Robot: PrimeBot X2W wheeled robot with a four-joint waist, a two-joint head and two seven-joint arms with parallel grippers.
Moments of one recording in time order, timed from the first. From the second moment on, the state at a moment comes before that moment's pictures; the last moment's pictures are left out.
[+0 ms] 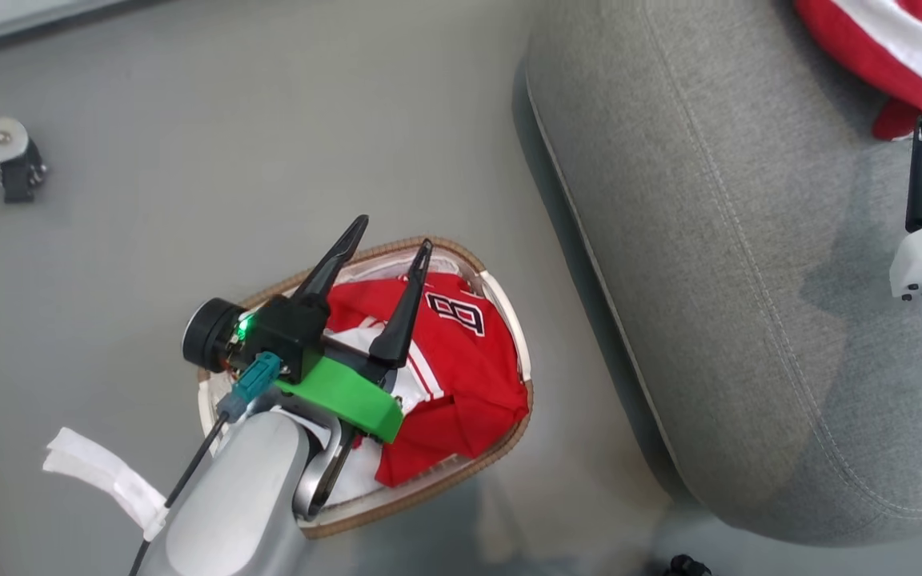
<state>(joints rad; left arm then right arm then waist) -0.45 0.14 -0.51 0.31 -0.32 -0.13 -0.26 -0.64 -0.23 -0.29 0.57 -0.20 0.13 -0.26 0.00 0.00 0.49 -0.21</state>
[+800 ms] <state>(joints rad) -0.14 0.06 -0.11 0.31 -0.32 -0.13 -0.26 -0.47 -0.10 -0.08 0.50 -0.12 0.13 -0.26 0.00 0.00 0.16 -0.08</state>
